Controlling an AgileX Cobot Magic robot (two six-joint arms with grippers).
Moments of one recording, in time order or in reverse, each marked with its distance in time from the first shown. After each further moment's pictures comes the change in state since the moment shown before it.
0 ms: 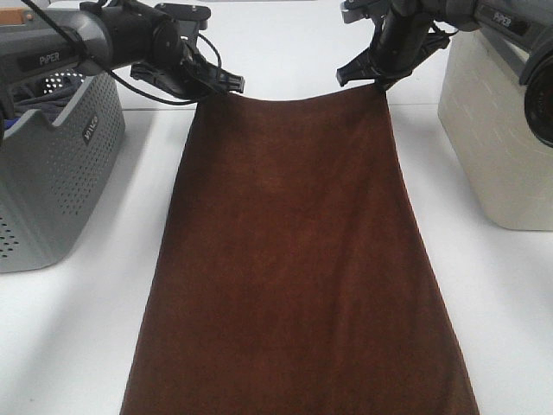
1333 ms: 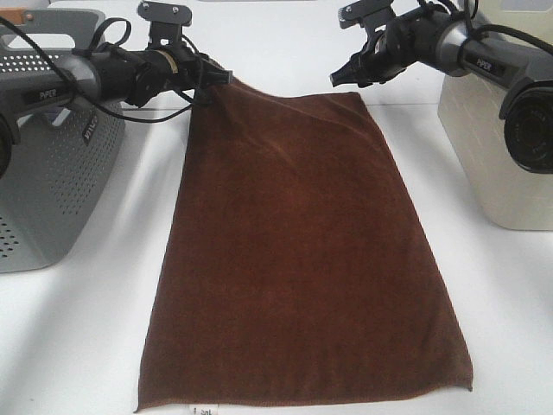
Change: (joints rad) left arm 0.077 0.116 -0.001 0.088 -0.523 0.003; right arm -0.032 0.130 0.000 -0.085 -0.479 0.081
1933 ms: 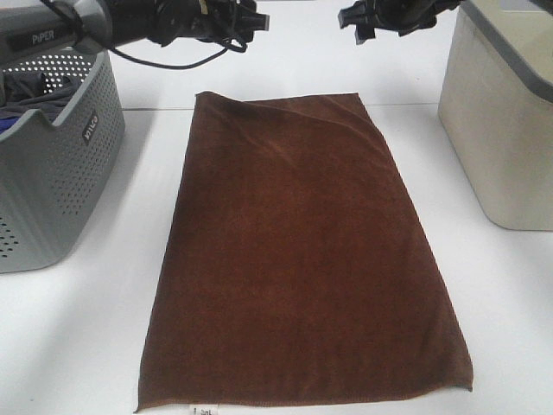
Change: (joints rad) left arm -0.127 -0.198 0.000 -0.006 0.229 -0.061; right arm 0.001 -0.234 0.000 0.233 0.356 -0.047
